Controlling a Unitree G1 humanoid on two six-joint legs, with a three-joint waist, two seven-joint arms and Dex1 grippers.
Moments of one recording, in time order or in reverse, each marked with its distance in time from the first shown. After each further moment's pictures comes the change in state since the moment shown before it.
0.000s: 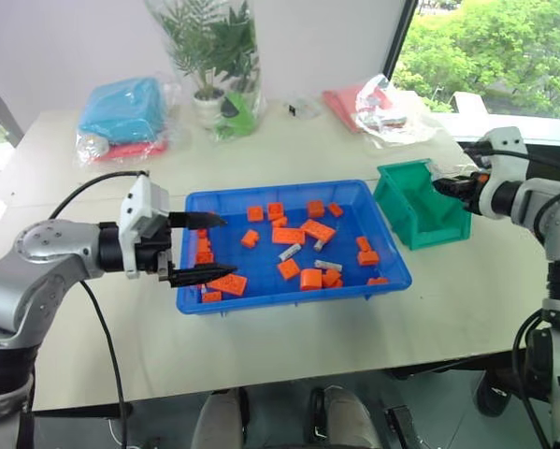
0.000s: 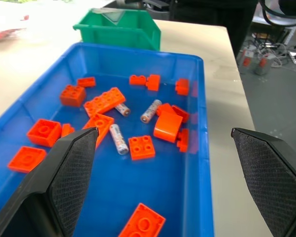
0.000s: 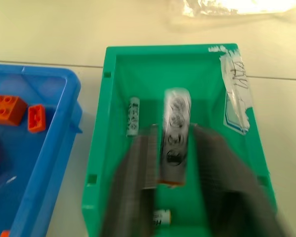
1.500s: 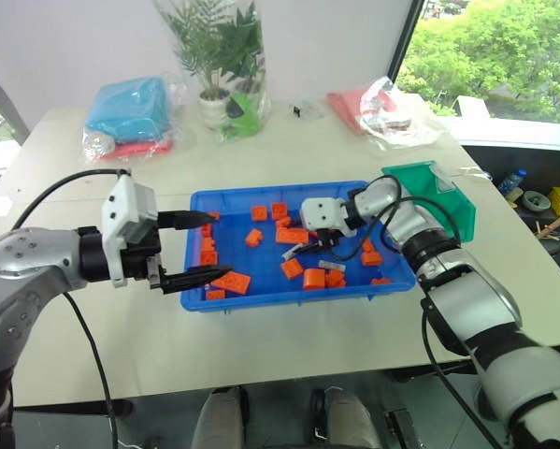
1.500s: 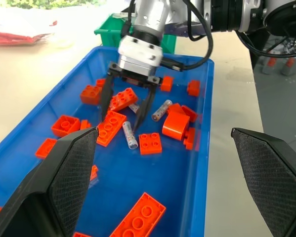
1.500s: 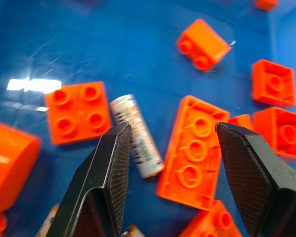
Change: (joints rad) left arm 0.099 0.048 0.132 -0.166 -0.088 0.077 0.120; right arm -0.350 0.416 0.606 0.826 -0.438 -1.468 0.729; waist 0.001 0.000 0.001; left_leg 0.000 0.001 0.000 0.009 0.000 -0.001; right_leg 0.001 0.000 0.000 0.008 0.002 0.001
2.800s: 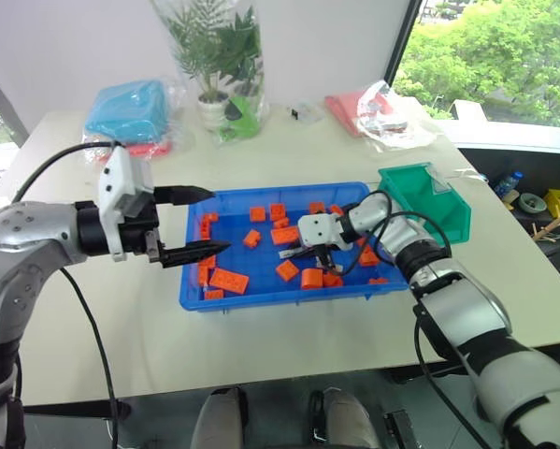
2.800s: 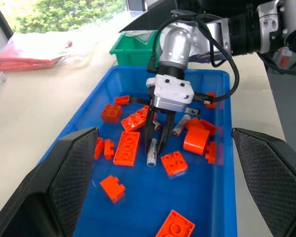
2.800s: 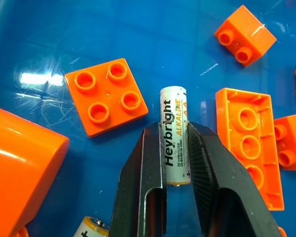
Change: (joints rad) left arm -0.156 -0.004 -0.063 0.122 0.054 -0.048 -0.030; right arm 0.051 0.036 -0.044 0.024 -0.075 -0.015 -0.030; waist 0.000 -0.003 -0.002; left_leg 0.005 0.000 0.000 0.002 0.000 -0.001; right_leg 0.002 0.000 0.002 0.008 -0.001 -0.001
